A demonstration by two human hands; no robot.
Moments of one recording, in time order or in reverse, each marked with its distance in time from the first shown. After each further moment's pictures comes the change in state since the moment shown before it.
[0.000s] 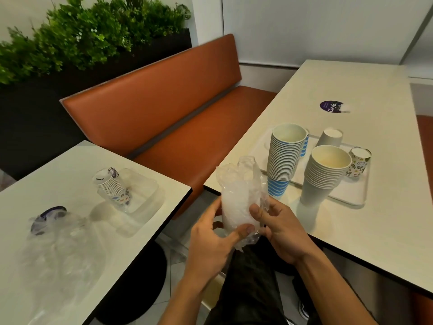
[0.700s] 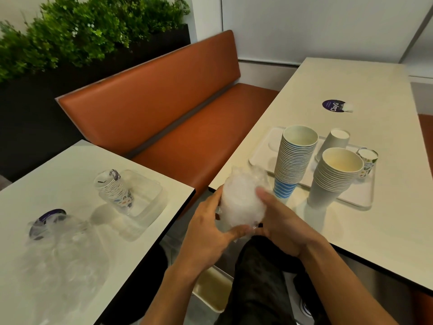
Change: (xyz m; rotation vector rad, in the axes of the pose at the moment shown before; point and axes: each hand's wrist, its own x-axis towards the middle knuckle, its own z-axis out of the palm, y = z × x) left_hand 0.034 -0.005 -0.037 0.214 -0.157 0.072; right_hand 0.023 -0.011 0.022 -0.003 -0.204 0.111
